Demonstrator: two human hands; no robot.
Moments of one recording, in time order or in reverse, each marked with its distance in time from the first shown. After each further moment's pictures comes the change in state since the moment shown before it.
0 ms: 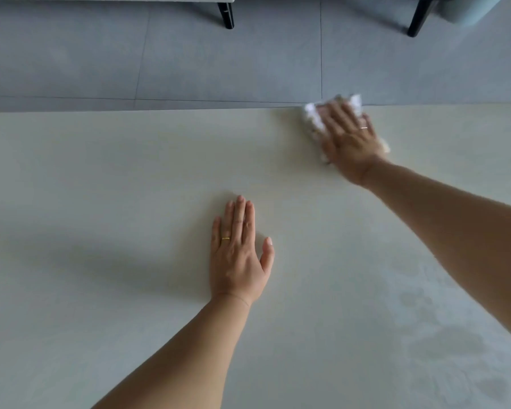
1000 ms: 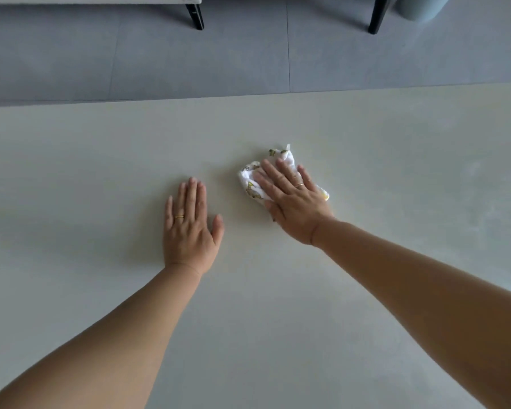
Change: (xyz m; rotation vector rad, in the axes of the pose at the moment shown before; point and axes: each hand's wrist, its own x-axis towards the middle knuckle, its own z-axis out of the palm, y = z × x) left_hand -0.002 0.010 -0.003 0.136 -0.035 -0.018; right_hand -0.135 -0.028 0.030 -0.021 -0.065 -0.183
